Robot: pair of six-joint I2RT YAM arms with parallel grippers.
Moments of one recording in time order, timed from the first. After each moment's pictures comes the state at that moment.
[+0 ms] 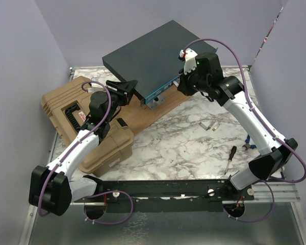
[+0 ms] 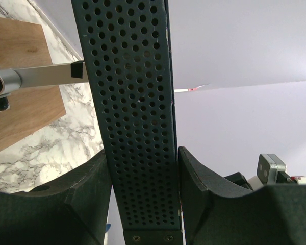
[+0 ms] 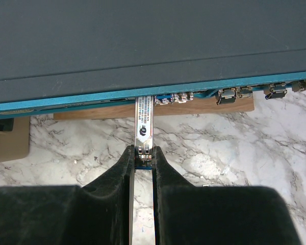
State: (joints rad) left arm -0.35 1.17 0.80 0.36 0.04 -1.40; right arm 0.55 1.55 1.74 -0.76 -0.06 -0.05
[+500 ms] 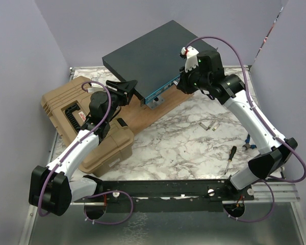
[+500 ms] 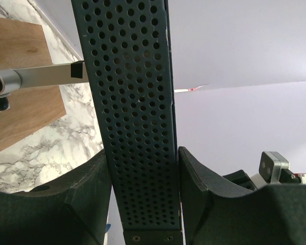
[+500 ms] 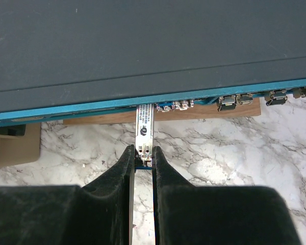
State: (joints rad) left arm -0.35 1.17 0.80 0.36 0.04 -1.40; right arm 0.55 1.56 1.77 -0.76 -0.10 -0.03
